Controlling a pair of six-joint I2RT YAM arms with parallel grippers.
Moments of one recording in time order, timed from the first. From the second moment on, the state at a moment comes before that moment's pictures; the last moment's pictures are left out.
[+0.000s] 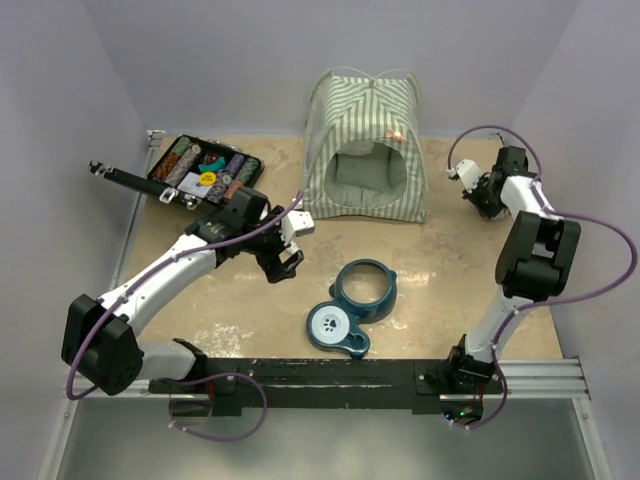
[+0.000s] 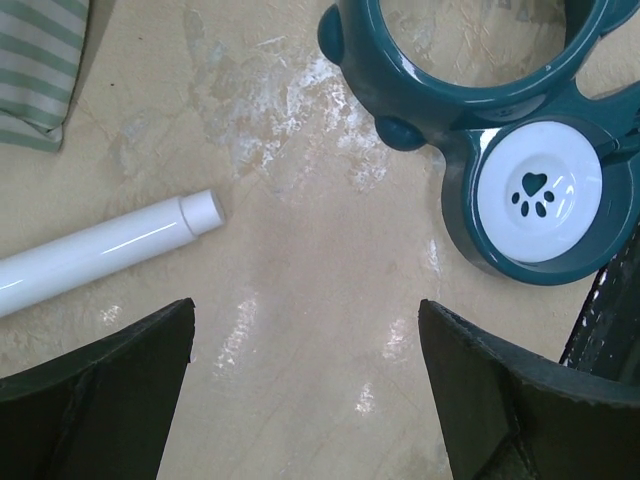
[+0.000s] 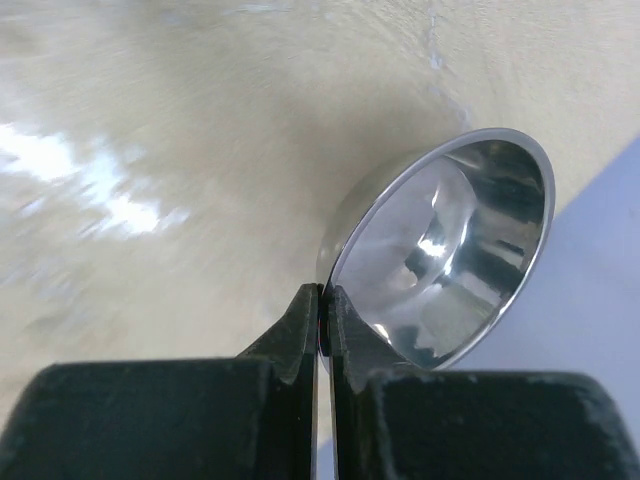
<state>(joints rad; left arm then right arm) -0.54 1.30 1.00 -0.61 0.44 0.49 -0.26 1.93 1.43 -0.59 -0.10 -1.04</state>
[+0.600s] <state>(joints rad) -0.33 1.38 1.09 -0.55 0.53 0.24 0.55 1.15 1.23 -0.97 -0.38 -0.84</state>
